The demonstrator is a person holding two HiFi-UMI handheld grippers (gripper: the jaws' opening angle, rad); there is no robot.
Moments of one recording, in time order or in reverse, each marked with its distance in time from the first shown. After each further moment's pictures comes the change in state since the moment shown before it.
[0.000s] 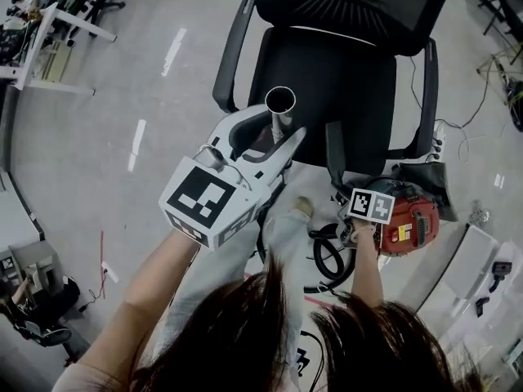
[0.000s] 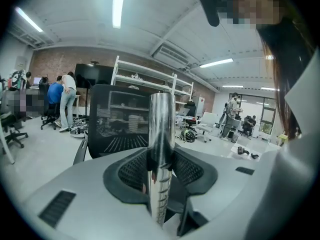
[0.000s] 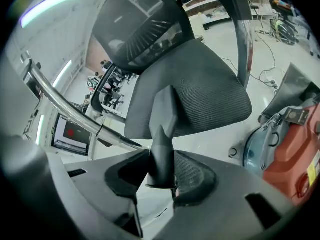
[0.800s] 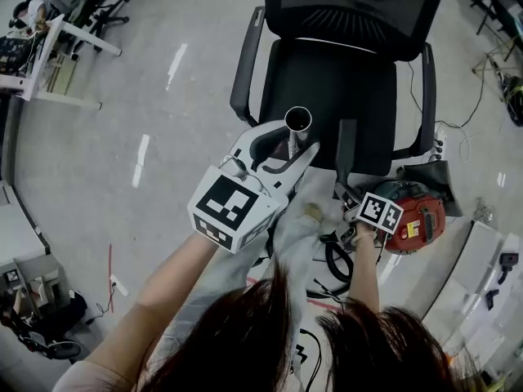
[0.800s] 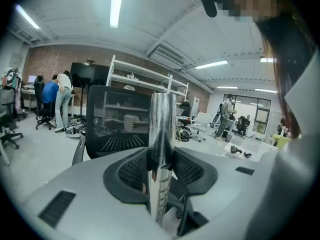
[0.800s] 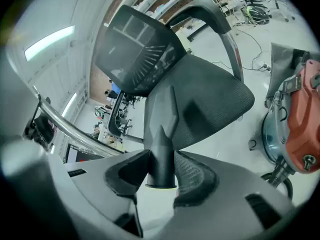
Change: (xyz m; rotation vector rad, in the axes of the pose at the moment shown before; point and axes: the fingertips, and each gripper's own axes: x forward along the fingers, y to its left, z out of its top) left arm -0.034 -0.014 -0.001 0.014 -0.001 -0.059; right arm -0.026 0.061 0.006 0.202 -0.225 0.152
